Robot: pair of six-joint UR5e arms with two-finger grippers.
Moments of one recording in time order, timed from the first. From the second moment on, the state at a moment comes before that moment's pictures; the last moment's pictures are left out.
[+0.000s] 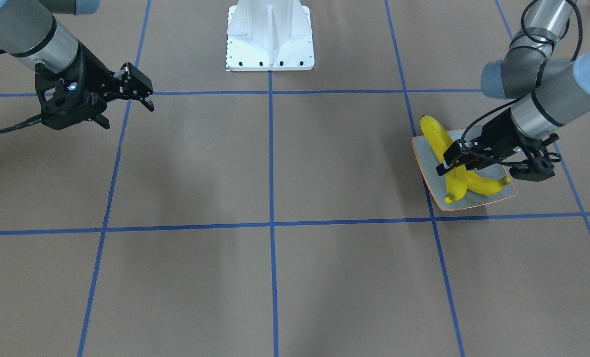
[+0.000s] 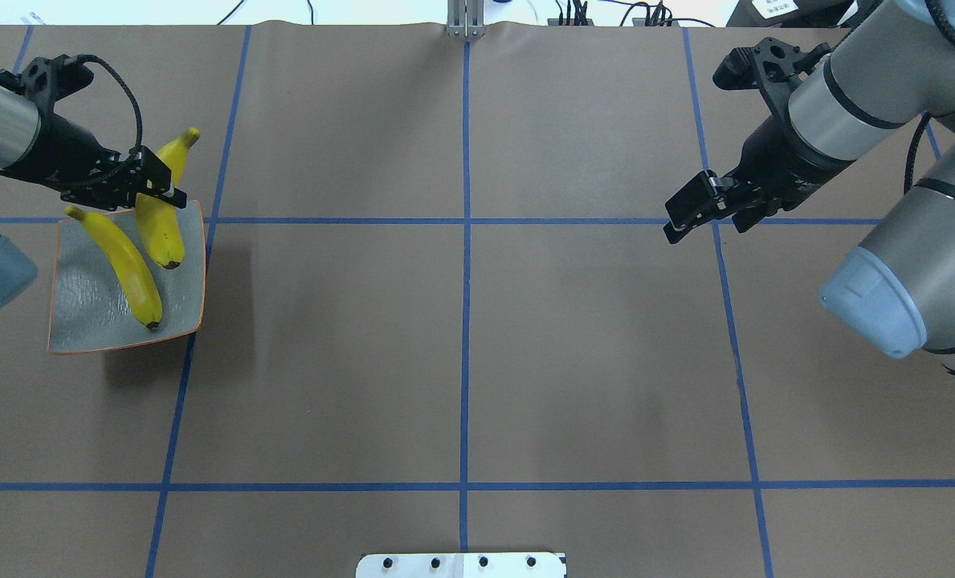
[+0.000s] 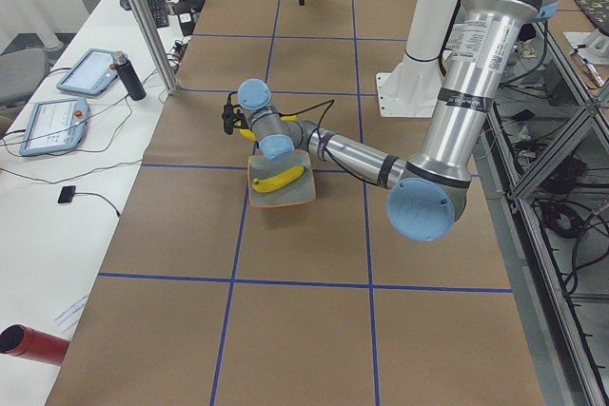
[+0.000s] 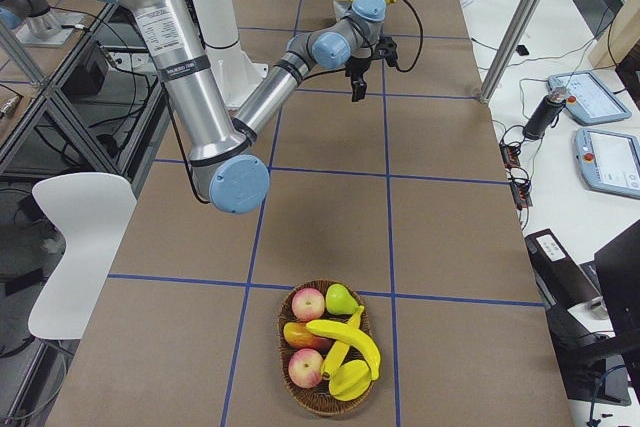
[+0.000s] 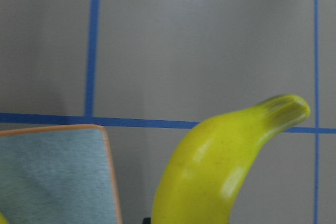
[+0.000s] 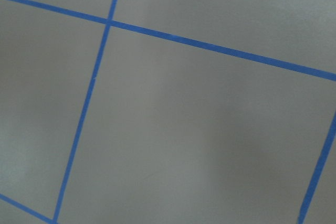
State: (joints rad) left arm -1.03 -1.83 -1.58 -2.27 -2.40 -1.15; right arm 0.93 -1.18 2.03 -1.73 2.35 0.66
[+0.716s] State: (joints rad) left arm -1.01 -1.83 -1.48 -2.28 -2.27 -1.14; right arm 0.92 -1.17 2.01 -1.72 2.34 0.66
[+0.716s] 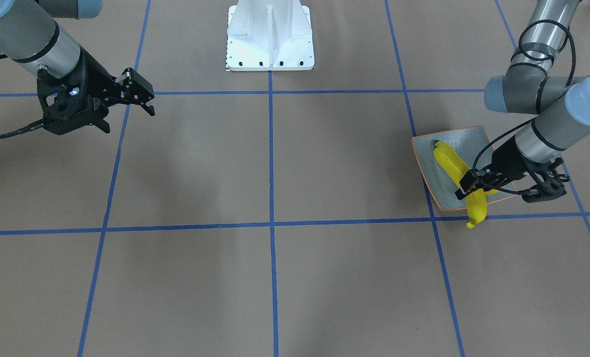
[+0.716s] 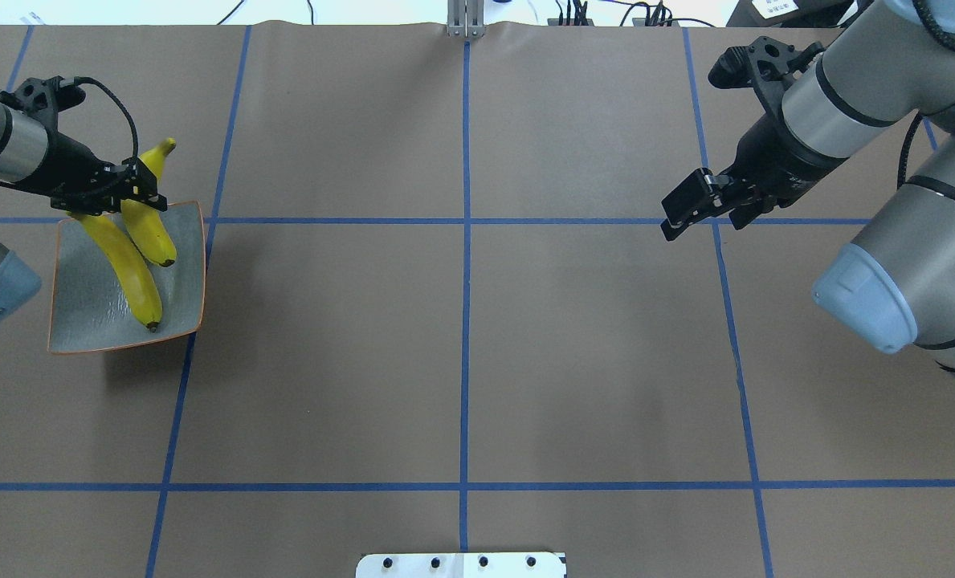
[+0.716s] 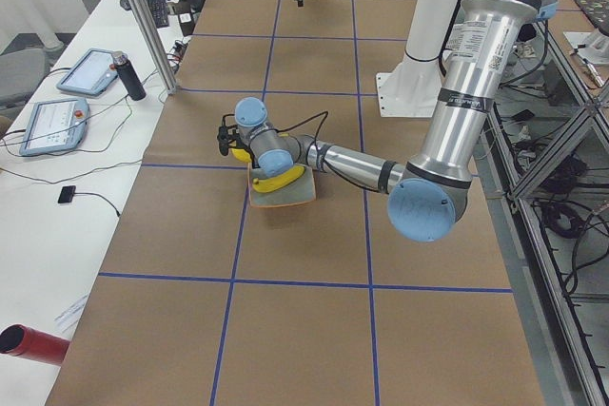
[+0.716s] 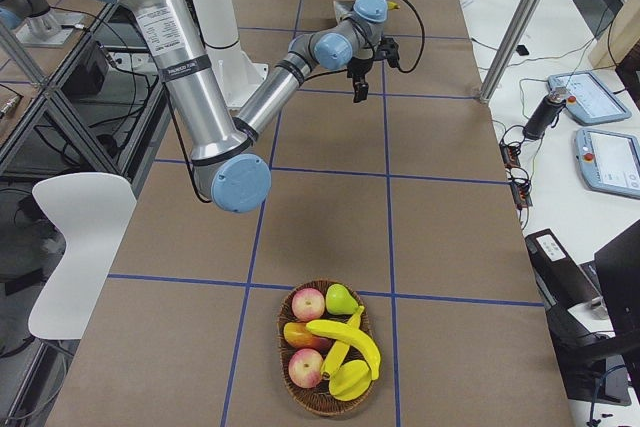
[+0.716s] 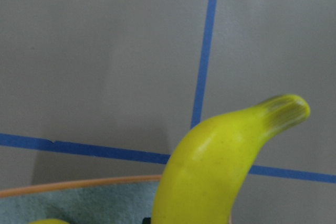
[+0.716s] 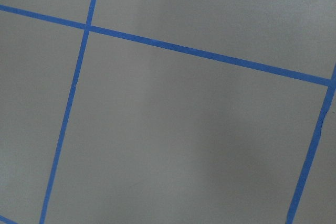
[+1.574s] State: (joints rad) left arm -0.99 -1.78 -1.48 -2.40 -2.26 -1.14; right arm 0.93 -1.17 2.01 -1.72 2.34 0.65
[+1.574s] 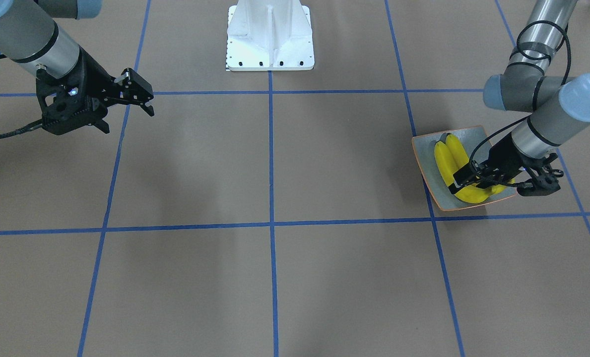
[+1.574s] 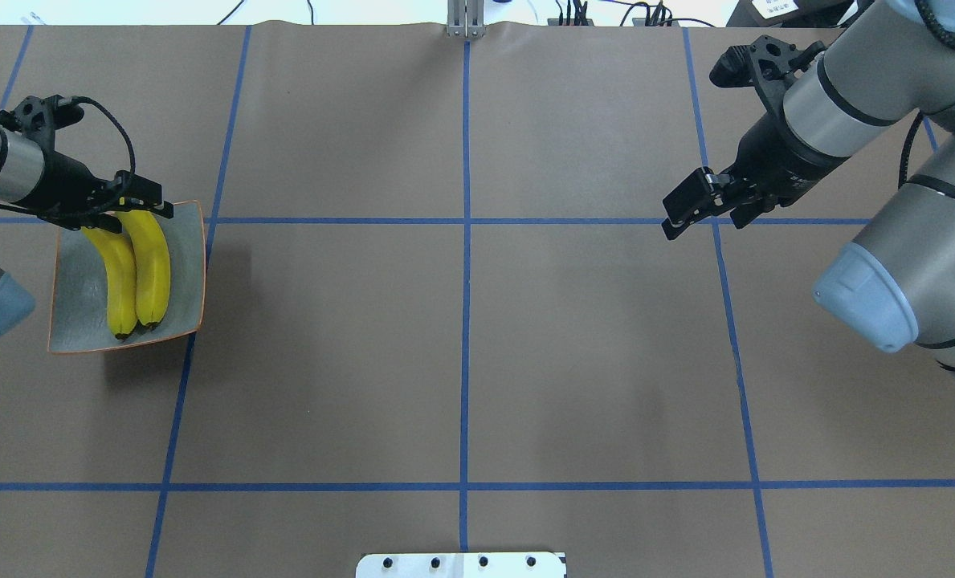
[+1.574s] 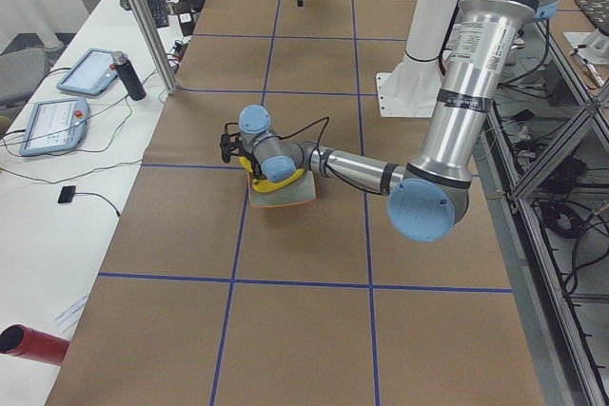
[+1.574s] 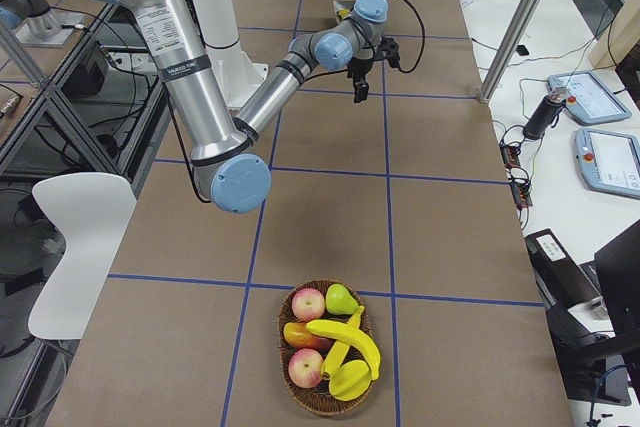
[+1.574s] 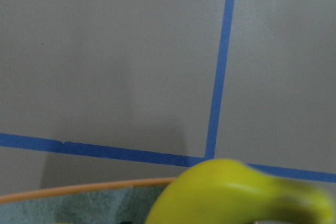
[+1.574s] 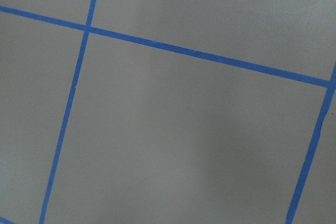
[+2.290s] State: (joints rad) left arm -1.17 -1.77 -1.49 -2.43 -2.44 -1.08; right arm 1.03 -1.23 2.01 -1.72 2.37 0.65
